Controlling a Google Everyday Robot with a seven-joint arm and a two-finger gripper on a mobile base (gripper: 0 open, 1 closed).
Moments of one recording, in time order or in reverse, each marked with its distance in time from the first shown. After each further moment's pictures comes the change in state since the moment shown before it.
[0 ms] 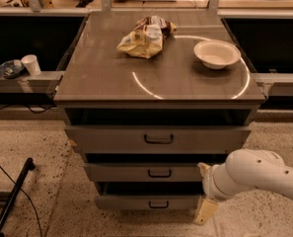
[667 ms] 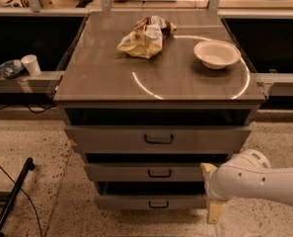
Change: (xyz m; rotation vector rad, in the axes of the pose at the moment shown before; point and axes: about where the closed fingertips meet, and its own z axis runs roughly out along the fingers) arm 0.047 -0.023 0.024 0.091 0.218 -0.233
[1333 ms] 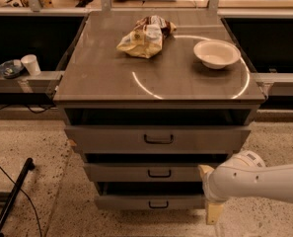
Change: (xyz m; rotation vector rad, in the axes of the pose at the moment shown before) arm -0.001 0.003 0.015 -0.018 0.007 -0.039
